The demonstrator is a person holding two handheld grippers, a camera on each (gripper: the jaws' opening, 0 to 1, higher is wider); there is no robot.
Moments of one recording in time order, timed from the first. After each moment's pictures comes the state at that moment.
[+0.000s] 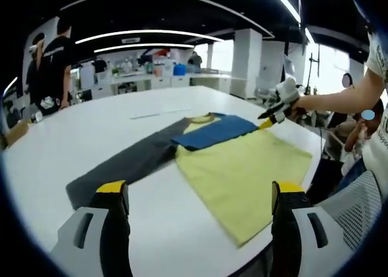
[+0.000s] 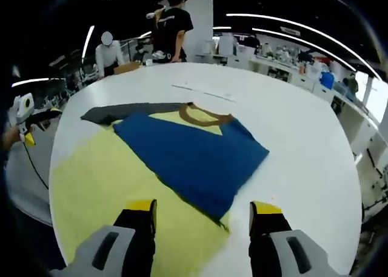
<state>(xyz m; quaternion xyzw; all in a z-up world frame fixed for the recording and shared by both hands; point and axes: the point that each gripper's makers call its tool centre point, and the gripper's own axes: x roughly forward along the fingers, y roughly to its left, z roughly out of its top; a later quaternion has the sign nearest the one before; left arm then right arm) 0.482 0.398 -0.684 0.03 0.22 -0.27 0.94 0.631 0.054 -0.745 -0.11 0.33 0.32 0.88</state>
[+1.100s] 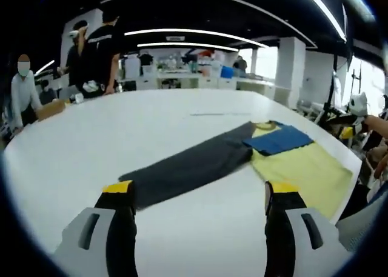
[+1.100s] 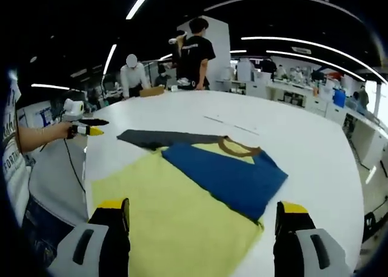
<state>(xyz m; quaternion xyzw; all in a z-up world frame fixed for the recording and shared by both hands) 0.529 0.525 -0.696 -0.01 0.24 -0.09 0.97 0.563 0.082 -0.682 -0.07 0.26 0.38 0.89</state>
